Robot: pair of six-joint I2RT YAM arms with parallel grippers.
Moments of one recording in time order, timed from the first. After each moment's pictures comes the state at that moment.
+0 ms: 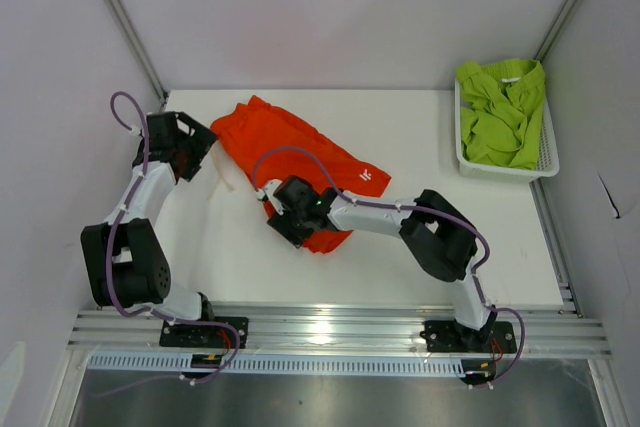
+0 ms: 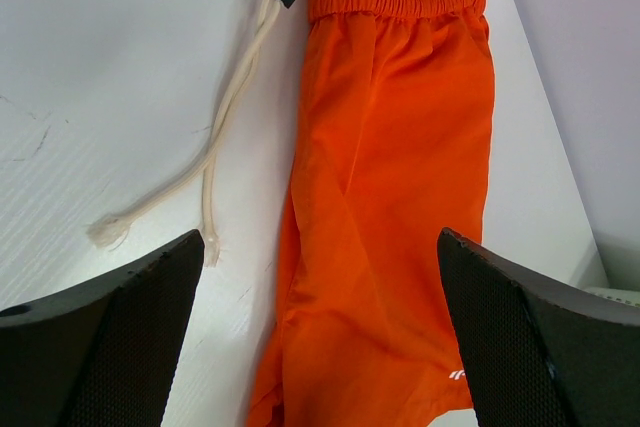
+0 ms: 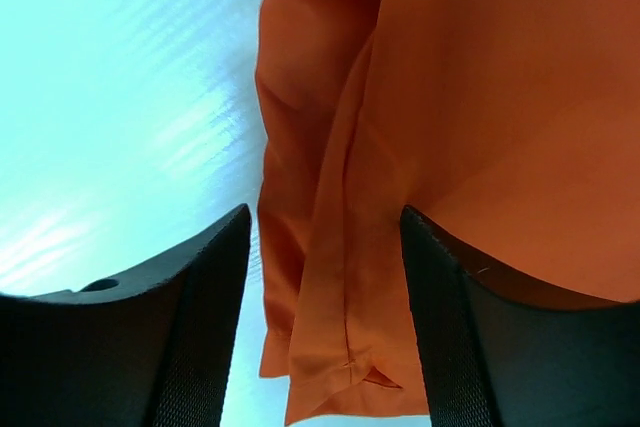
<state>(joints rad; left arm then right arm) 0.15 1.49 1.08 -0.30 0.04 -0.86 1.02 2.05 1.47 -0.37 0.02 -0.01</state>
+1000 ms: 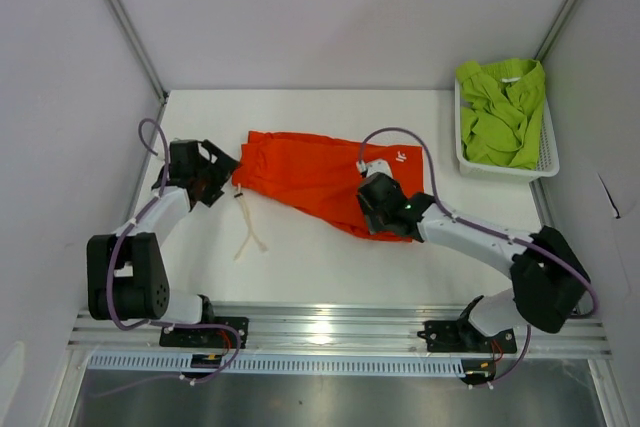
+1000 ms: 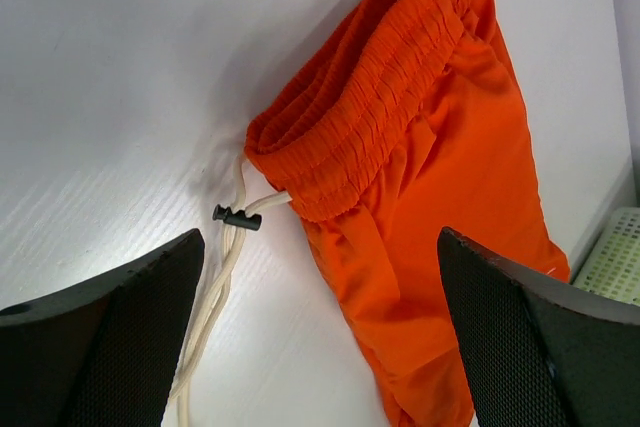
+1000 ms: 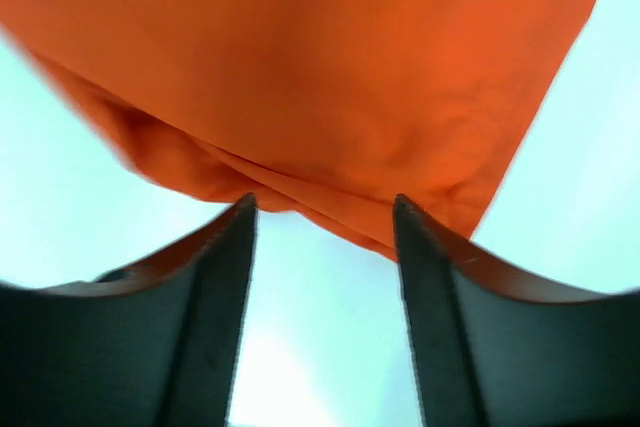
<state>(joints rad) 0.06 1.41 0.82 -0.18 0.09 -0.91 0.81 1.47 0.93 -0.49 0.43 0.30</state>
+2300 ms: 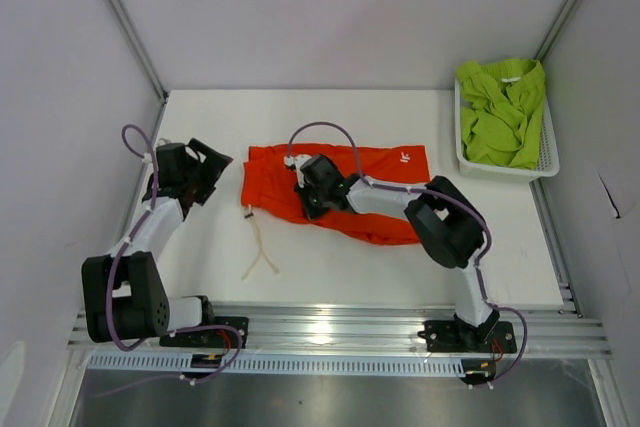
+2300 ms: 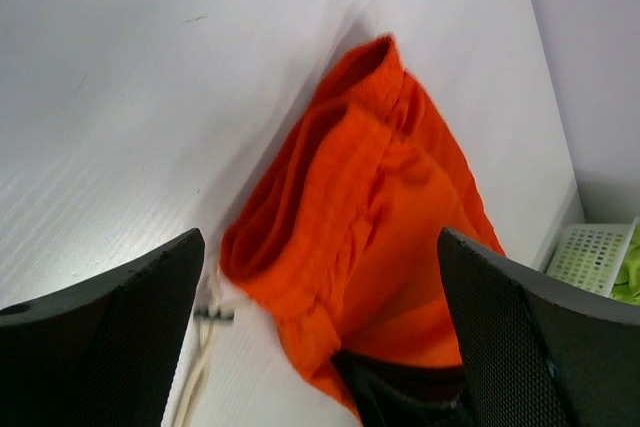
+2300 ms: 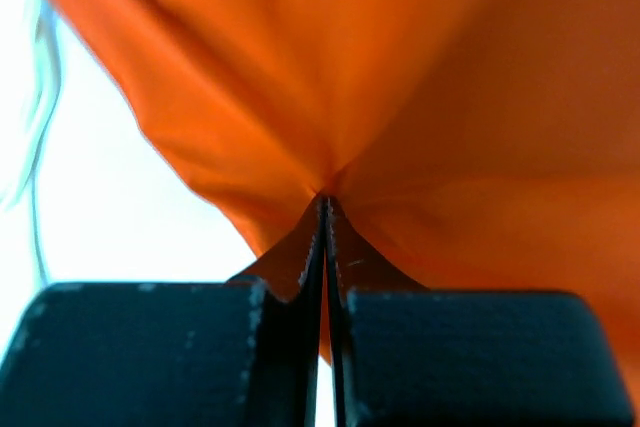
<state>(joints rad) 0.11 1.29 0.76 -0.12 0.11 -0.92 0.85 2.13 1.47 -0.18 -0.10 0.20</state>
